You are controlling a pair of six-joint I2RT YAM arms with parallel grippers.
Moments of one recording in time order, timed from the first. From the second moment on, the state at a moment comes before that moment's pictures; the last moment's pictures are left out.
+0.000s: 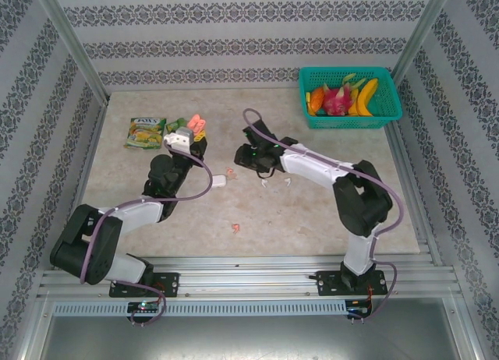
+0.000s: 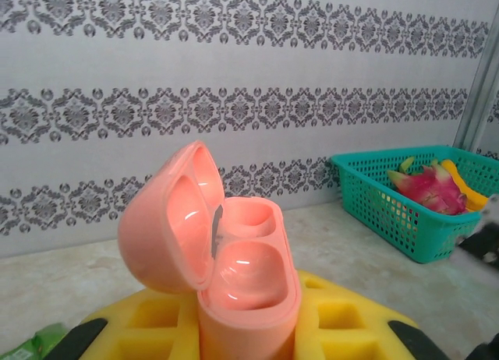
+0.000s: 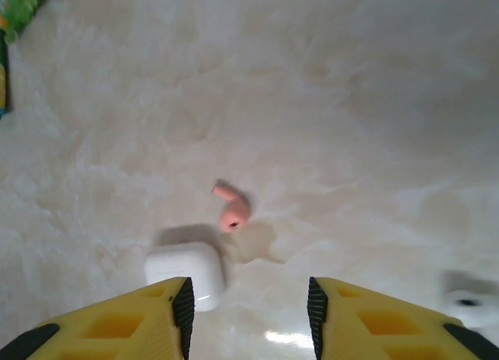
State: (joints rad) left arm -0.34 1.39 0.50 0.98 -0.03 -0.06; right arm 0.67 1.89 1.39 -0.46 -0.07 0.90
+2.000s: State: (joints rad) left arm -0.30 1.29 0.47 0.96 -0.04 -0.12; right arm 0.64 2.26 1.78 -0.82 0.08 0.72
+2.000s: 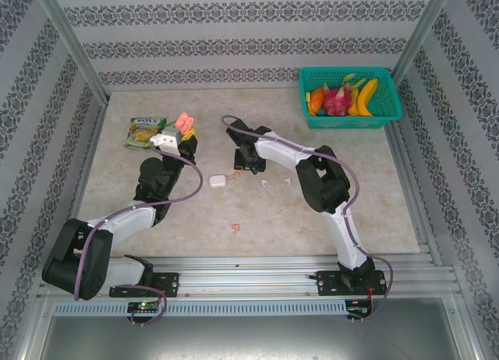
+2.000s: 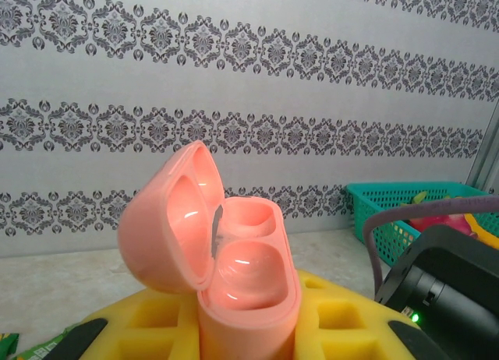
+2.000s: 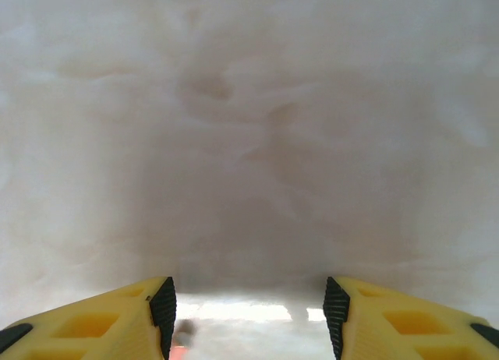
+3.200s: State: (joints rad) left arm -0.30 1.30 0.47 0.95 -0.02 -0.14; right arm 0.62 2.26 1.74 -0.61 -0.22 0.67
